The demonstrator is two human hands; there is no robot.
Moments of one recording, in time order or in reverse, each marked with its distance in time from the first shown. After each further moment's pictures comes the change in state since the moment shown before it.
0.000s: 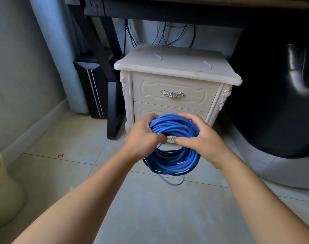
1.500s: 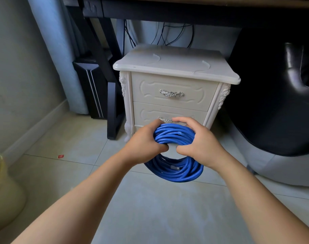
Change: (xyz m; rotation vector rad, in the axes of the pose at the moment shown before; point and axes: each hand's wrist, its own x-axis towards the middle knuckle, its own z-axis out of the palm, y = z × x) left_hand -0.007 -0.006 0.000 0.254 -0.167 0.128; right_hand -0.009 0.000 0.006 -0.266 0.005 -0.066
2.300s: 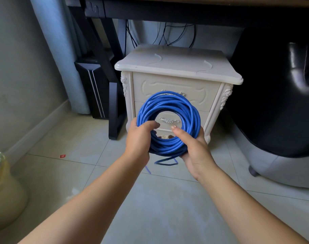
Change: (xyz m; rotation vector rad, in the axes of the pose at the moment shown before) left_hand 0.006 0.008 0.010 -0.885 0.439 -0.419; right_hand 0.011 0.017 0.044 0.981 0.208 0.221
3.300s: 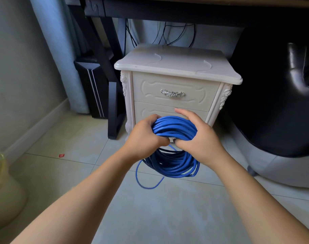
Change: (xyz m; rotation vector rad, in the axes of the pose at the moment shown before) left_hand -0.002 0.012 -0.008 0.700 -0.353 0.363; right_hand -0.004 -0.039 -0.011 -0.902 -0.153 -0.339
